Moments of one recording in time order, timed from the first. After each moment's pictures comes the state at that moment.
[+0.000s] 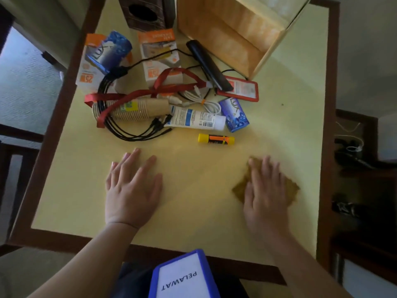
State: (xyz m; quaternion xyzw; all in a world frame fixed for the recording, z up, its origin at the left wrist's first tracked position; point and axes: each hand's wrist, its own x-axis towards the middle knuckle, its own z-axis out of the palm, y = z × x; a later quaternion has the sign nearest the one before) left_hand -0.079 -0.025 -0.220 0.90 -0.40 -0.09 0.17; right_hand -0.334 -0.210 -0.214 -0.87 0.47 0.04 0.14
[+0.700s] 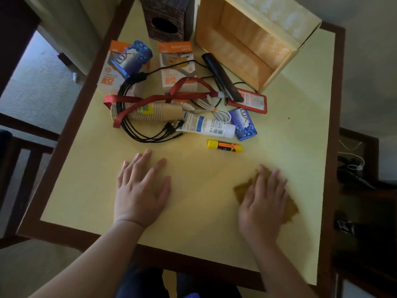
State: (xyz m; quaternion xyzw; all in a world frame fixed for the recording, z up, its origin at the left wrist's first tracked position) left_hand -0.078 -0.023 -0.216 0.89 -0.40 -0.09 0.18; right_hand -0.306 -0.187 -0.224 -0.81 0.57 0.00 0.13
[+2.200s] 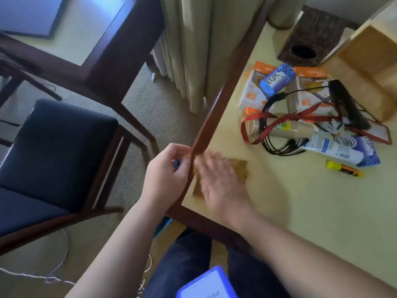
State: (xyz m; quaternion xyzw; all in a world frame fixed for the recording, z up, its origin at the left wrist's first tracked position) left_hand 0.109 0.139 -0.135 0.87 -0.14 -0.22 0.43; right_hand -0.012 0.009 -0.204 -0.97 0.11 0.15 0.17
